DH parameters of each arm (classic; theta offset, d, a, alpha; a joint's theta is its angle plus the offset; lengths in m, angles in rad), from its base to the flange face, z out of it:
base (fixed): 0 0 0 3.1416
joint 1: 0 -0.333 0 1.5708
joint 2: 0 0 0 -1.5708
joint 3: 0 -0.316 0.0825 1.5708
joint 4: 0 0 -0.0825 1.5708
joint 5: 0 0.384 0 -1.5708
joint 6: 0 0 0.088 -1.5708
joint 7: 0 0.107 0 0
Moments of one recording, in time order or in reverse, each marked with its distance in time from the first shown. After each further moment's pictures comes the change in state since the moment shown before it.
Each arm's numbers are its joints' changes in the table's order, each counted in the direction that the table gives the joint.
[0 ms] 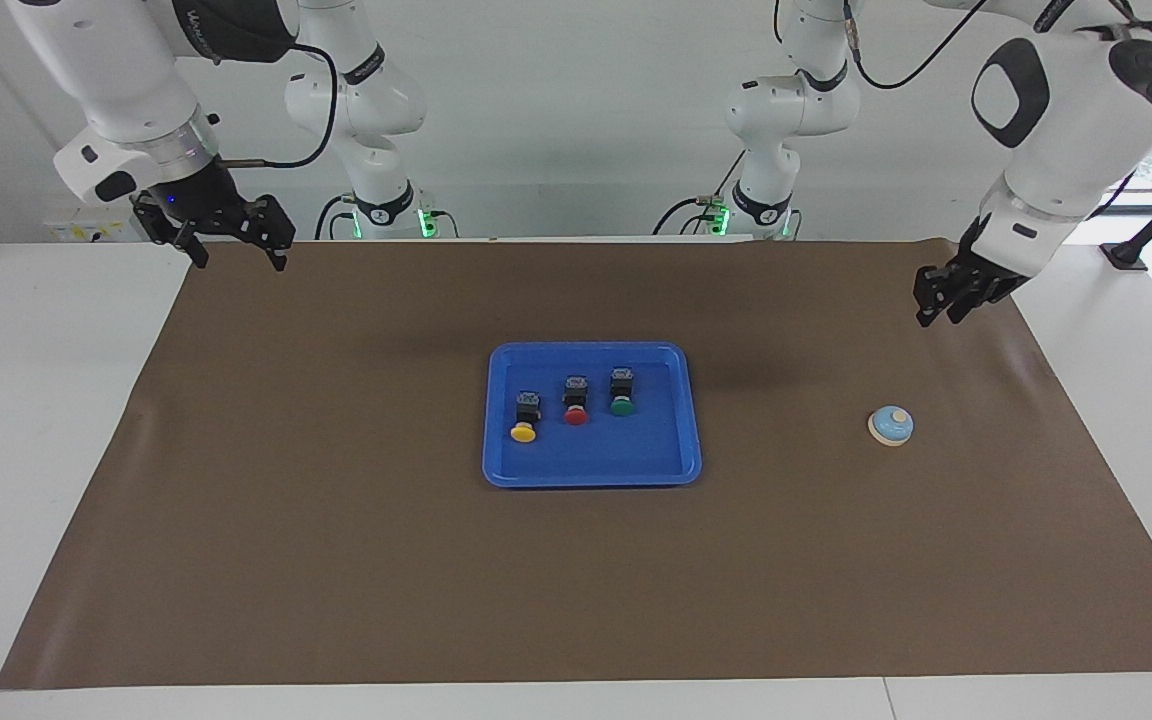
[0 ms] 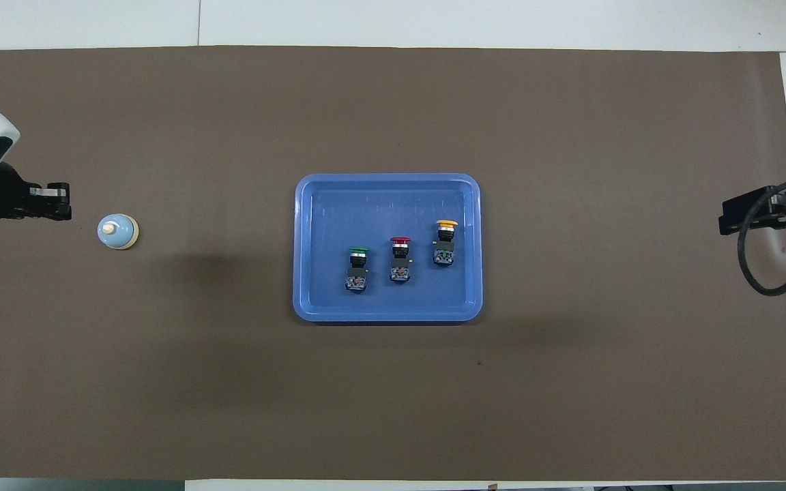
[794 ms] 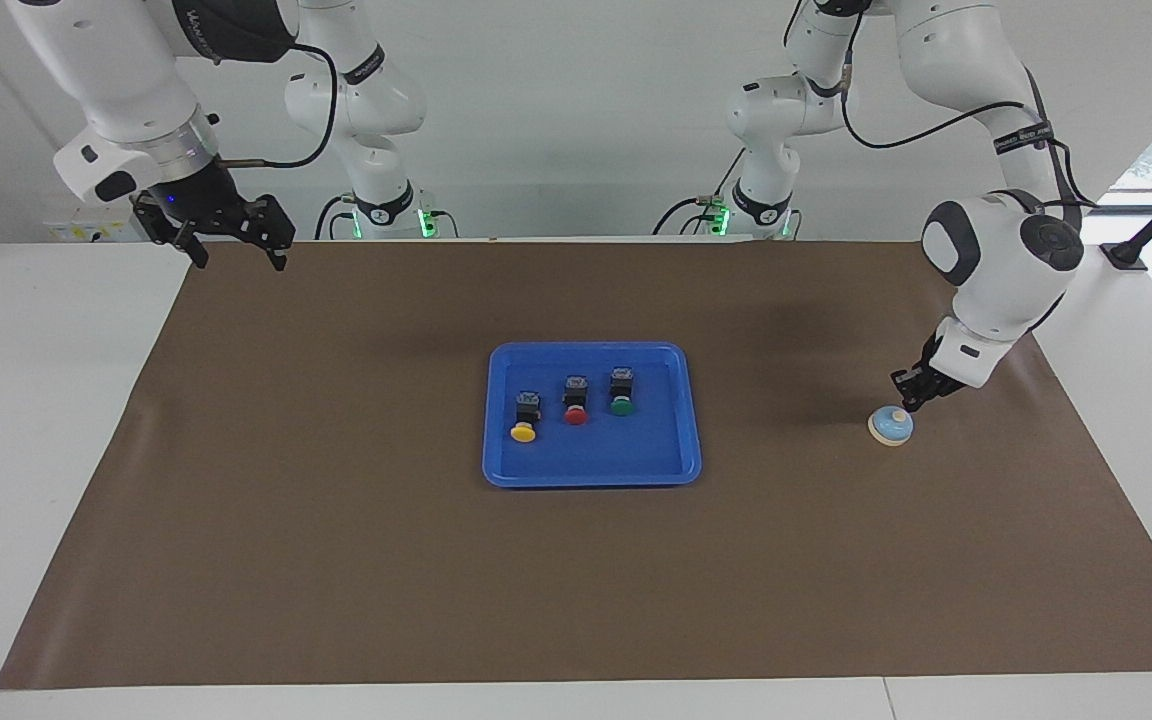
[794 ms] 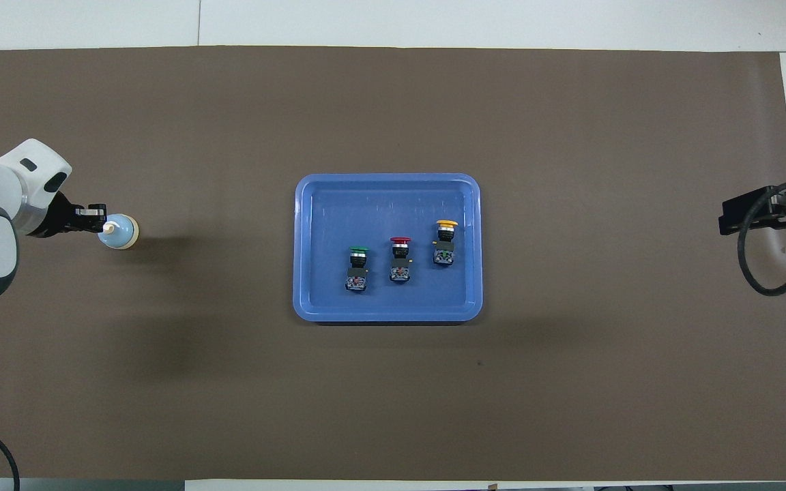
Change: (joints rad) left arm -0.034 0.088 -0.001 0.176 0.000 -0.283 0.027; right arm 0.000 0.000 0.000 0.000 0.000 0.000 0.000
